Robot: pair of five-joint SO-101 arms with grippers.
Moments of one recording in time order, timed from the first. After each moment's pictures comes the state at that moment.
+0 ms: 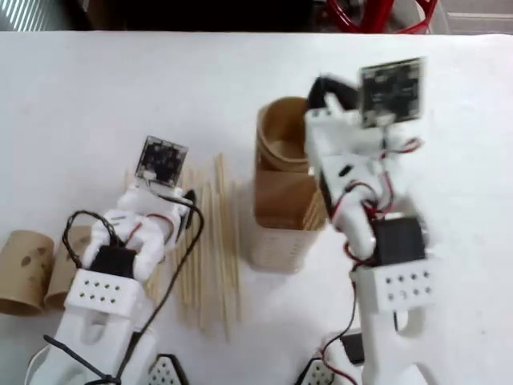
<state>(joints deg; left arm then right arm) 3.5 -53.6 70.1 36.6 -8.4 -13.8 -44.9 30.9 40.0 4.3</state>
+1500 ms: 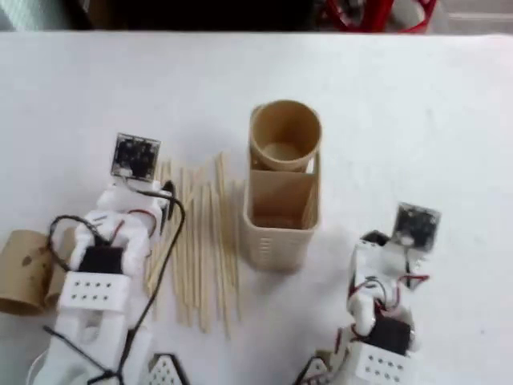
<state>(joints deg) -4.0 -53.6 71.2 33.1 -8.4 13.9 -102.5 96.2 56.4 4.4</state>
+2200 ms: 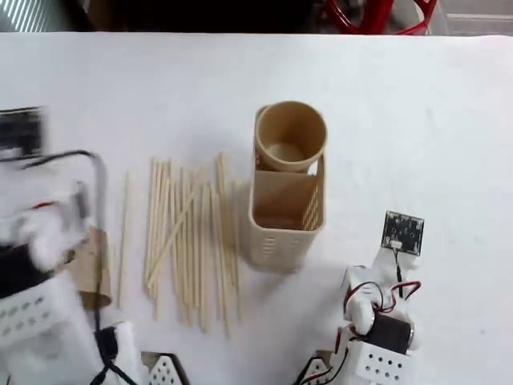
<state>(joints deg) -36.4 -53.7 31.0 83.2 -14.5 13.9 -102.6 96.4 72.4 4.4</state>
